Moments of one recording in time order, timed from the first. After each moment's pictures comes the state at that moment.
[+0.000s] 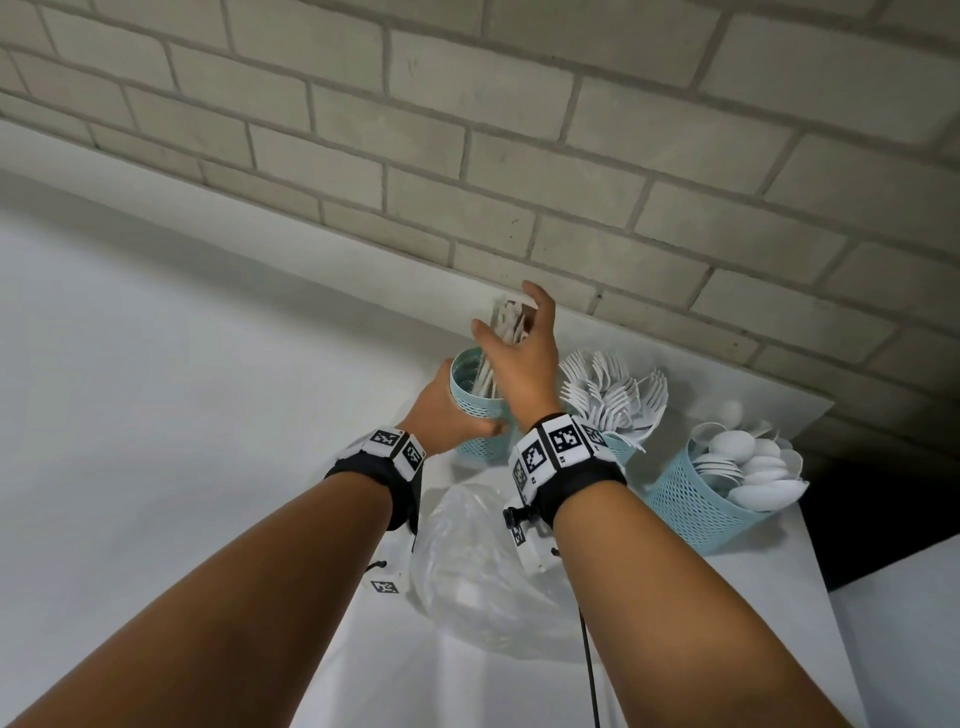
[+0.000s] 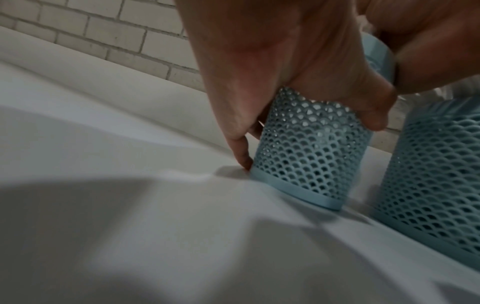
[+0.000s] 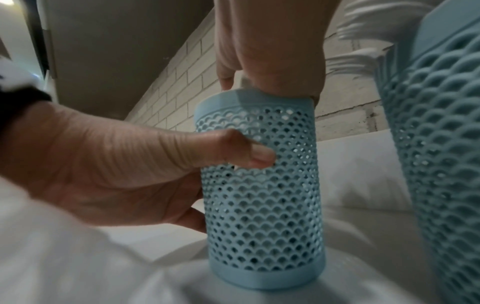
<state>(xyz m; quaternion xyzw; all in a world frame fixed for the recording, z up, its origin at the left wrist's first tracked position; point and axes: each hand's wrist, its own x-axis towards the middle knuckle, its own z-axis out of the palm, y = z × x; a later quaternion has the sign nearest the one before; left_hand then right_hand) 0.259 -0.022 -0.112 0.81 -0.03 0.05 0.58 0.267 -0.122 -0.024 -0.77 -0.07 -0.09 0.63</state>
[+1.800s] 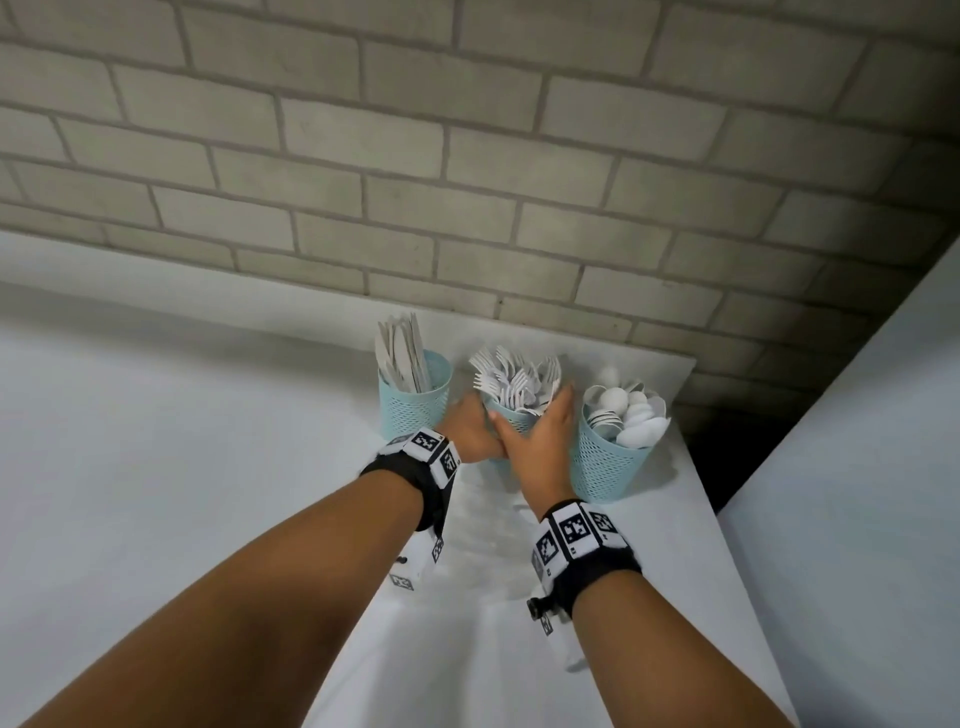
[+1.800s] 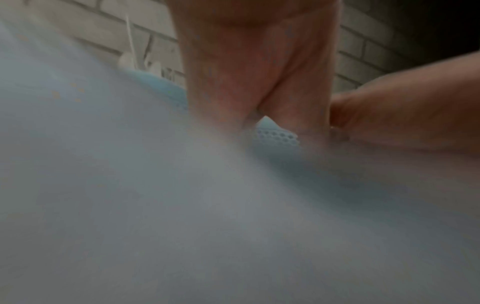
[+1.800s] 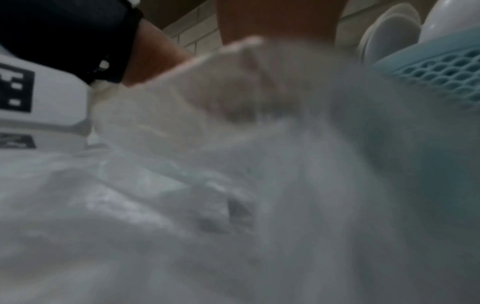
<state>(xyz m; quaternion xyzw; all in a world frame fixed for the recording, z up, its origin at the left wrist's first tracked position) 0.230 -0.123 -0.059 0.89 -0.04 -0.08 0.44 0.193 -0.226 -0.061 -0.85 0.05 -0.22 0.47</state>
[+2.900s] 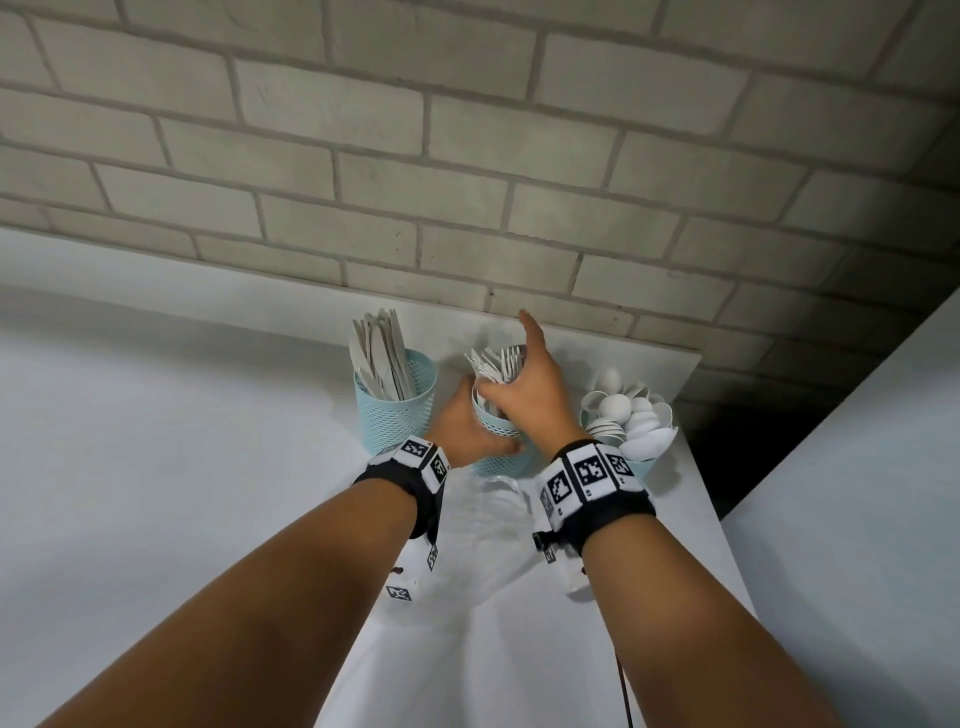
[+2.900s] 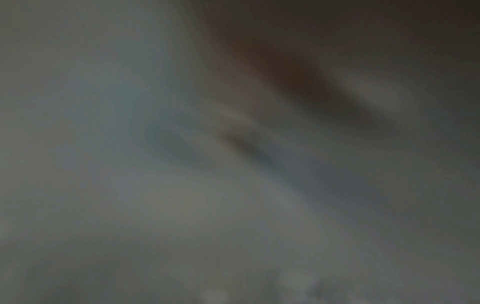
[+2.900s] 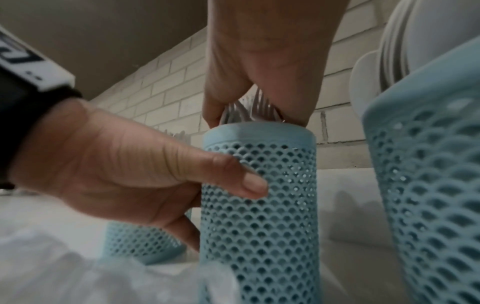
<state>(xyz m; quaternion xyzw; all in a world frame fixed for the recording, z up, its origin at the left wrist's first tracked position) 0.264 -0.131 -0.092 0.81 -0.09 -0.03 0.58 0.252 -0.239 -0.020 -0.88 -0.05 -0.13 0.46</state>
